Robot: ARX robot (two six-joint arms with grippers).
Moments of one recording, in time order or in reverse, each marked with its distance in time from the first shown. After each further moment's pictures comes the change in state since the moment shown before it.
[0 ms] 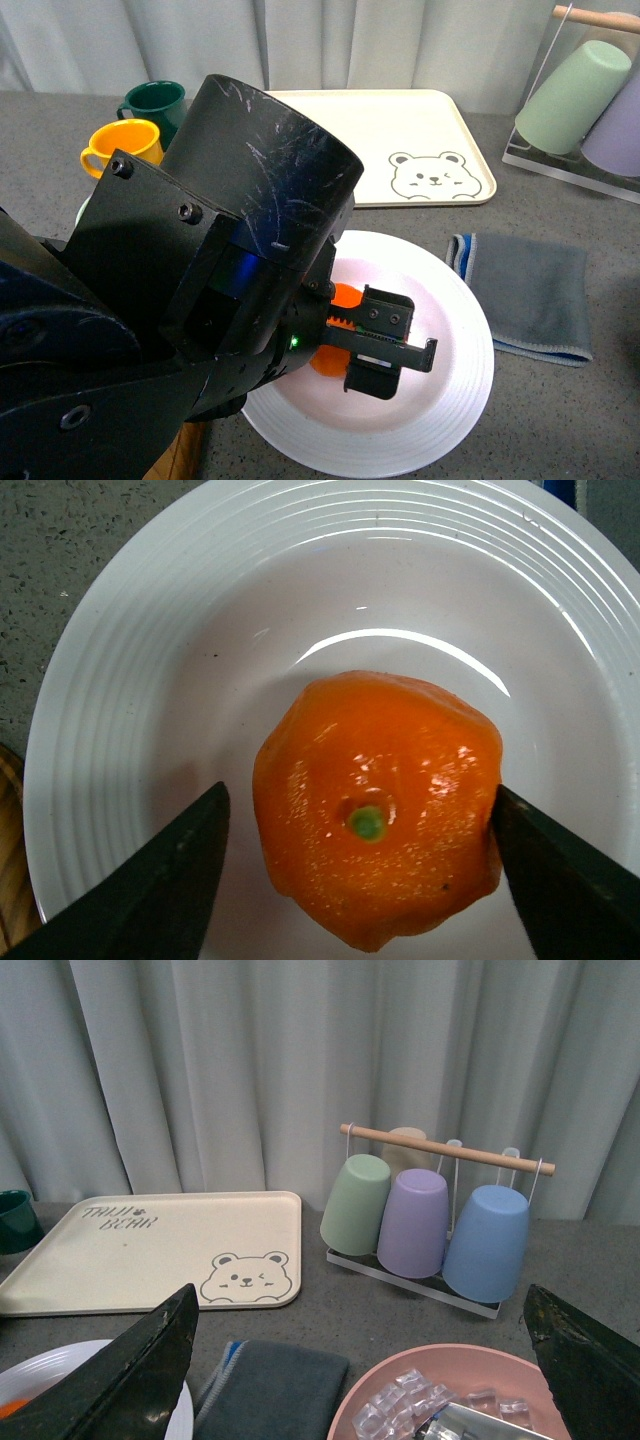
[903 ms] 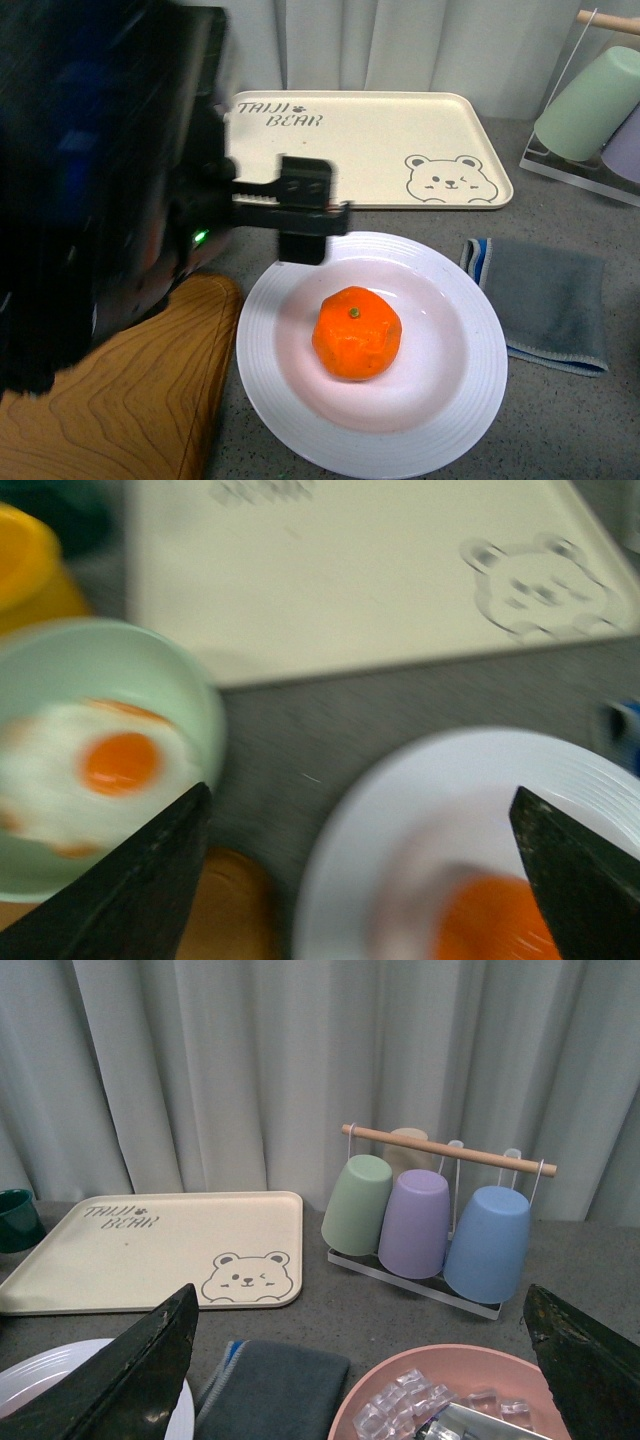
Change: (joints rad) left arm 0.148 -0.137 -0.218 0.486 -0.336 0.103; right arm 0.000 0.000 0.000 0.000 -0.003 0.000
